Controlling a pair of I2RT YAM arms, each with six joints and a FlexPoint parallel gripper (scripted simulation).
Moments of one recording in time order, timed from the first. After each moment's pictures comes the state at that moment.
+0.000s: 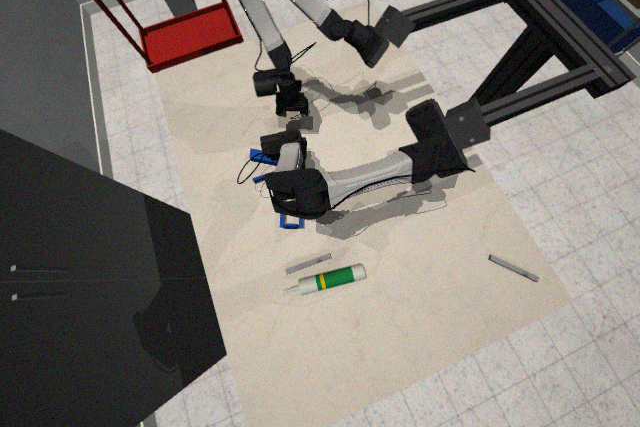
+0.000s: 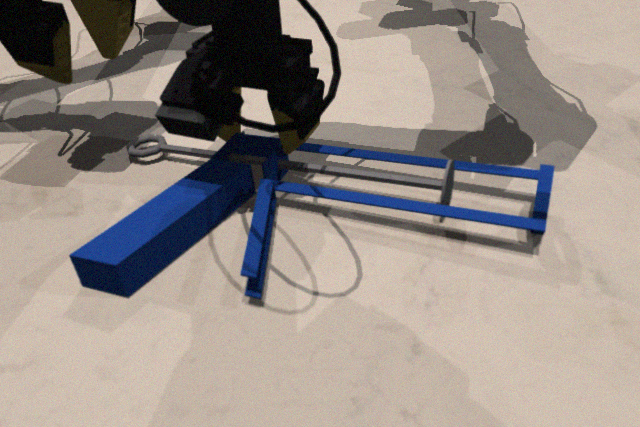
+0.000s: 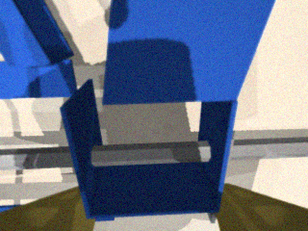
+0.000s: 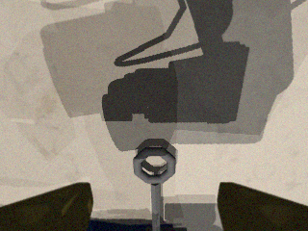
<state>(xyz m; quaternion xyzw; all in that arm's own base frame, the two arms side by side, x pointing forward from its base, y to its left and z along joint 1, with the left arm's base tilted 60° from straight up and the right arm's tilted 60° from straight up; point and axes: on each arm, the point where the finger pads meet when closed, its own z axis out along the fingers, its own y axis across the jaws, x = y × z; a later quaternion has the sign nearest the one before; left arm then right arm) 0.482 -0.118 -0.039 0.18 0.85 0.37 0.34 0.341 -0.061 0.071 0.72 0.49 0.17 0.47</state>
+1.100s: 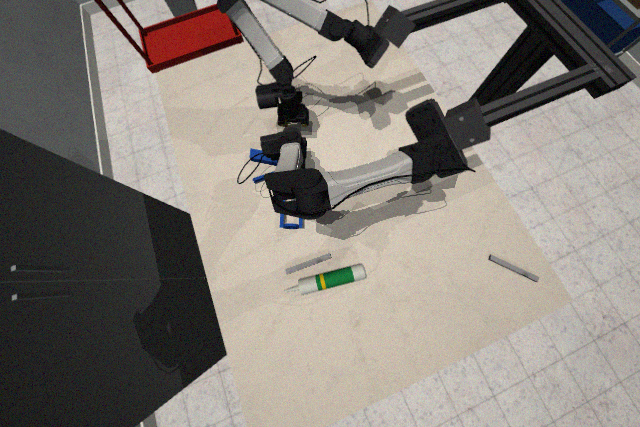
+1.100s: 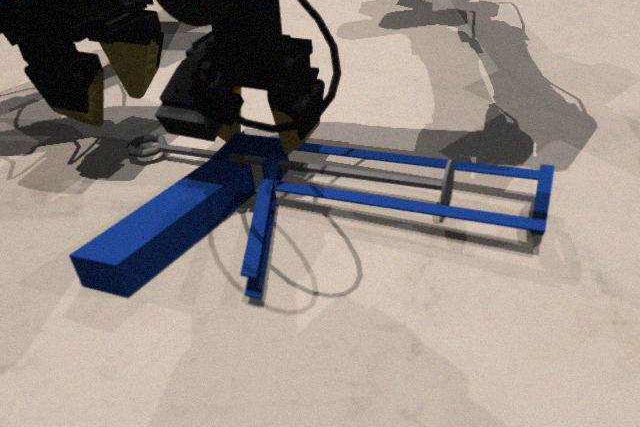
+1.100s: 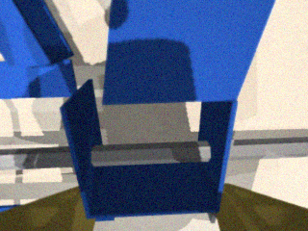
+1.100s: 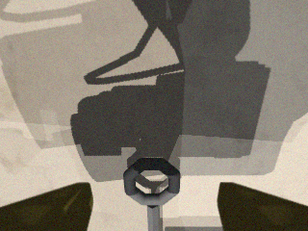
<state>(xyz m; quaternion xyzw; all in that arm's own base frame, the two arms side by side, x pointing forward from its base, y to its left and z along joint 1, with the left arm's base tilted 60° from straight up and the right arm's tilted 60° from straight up) 0.482 -0.118 -0.039 0.18 0.85 0.37 0.34 0.377 -0.064 0.046 0.71 0.49 0.17 0.47</state>
